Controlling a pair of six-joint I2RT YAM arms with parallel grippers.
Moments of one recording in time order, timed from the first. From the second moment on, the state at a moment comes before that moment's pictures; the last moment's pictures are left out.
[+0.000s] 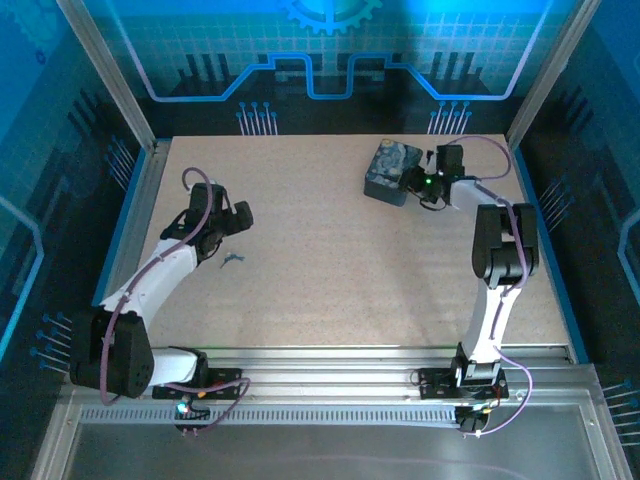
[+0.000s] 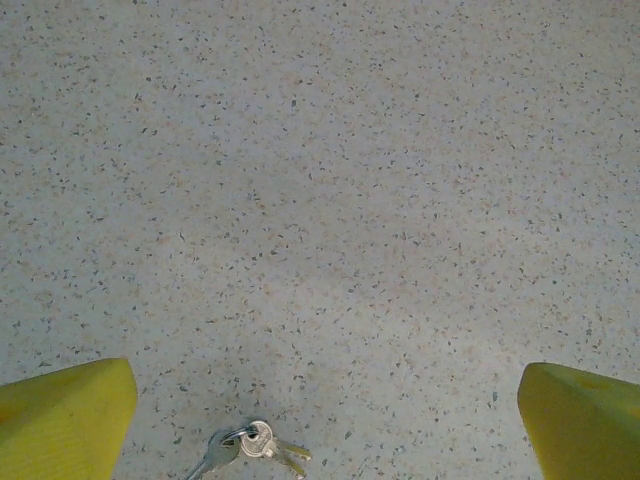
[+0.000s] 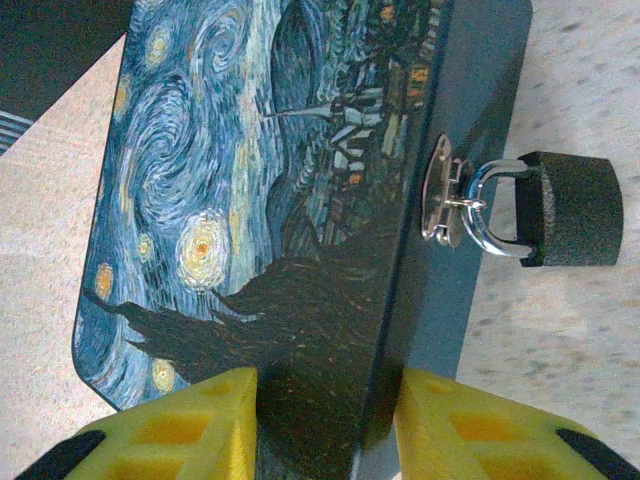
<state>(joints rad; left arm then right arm) -0.14 1.30 0.90 -0.39 -0.18 -0.46 0.03 2.04 1.42 -0.20 -0.37 0.52</state>
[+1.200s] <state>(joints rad) -0.17 1.54 1.03 -0.66 -0.19 -0.77 0.45 1.68 1.12 -0.14 -0.28 0.76</state>
